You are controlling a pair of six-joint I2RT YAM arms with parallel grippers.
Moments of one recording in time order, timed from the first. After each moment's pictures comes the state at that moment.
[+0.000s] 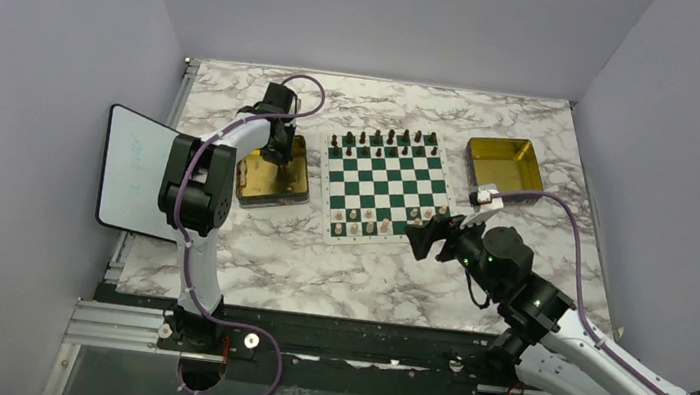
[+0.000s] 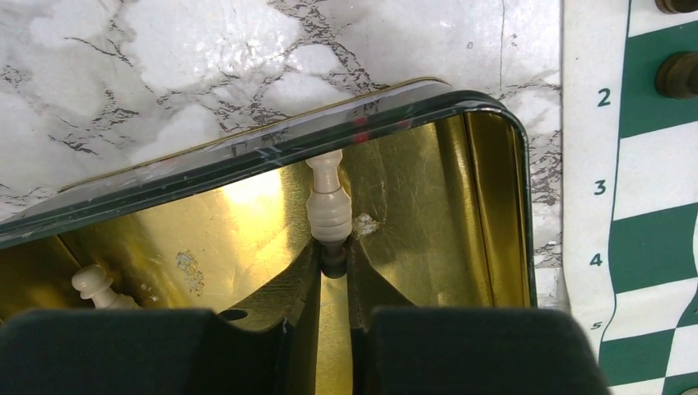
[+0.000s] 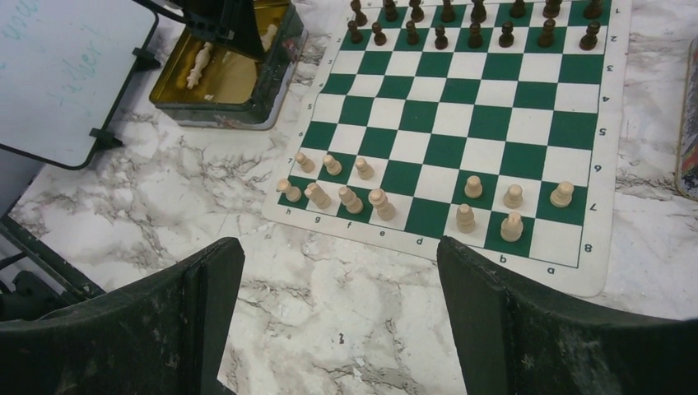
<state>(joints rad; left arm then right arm) -0.18 2.01 1.44 -0.51 0.00 -0.11 0.84 0.68 0.57 -0.14 0.26 0.36</state>
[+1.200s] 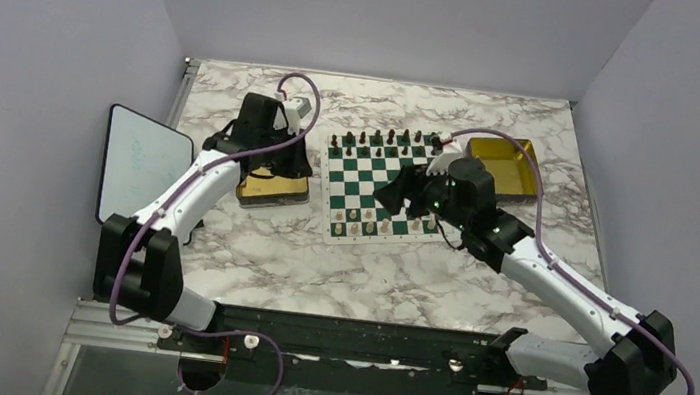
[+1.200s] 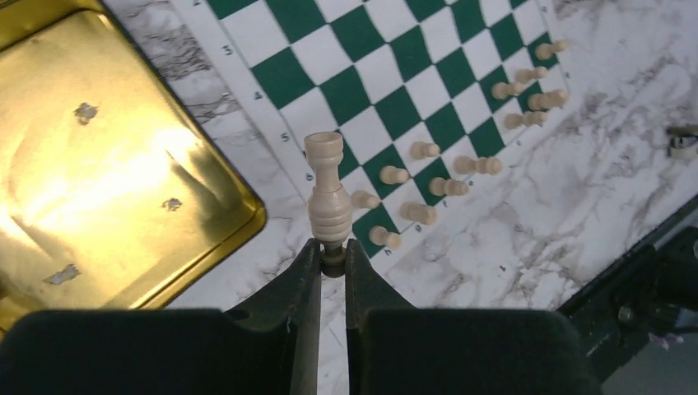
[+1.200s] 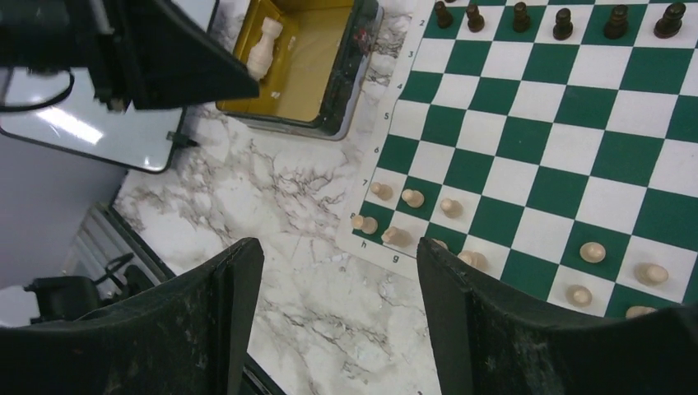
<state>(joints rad) -0.24 1.46 1.13 -0.48 0.40 -0.17 0.72 1.17 0.87 -0.07 -0.05 0.46</state>
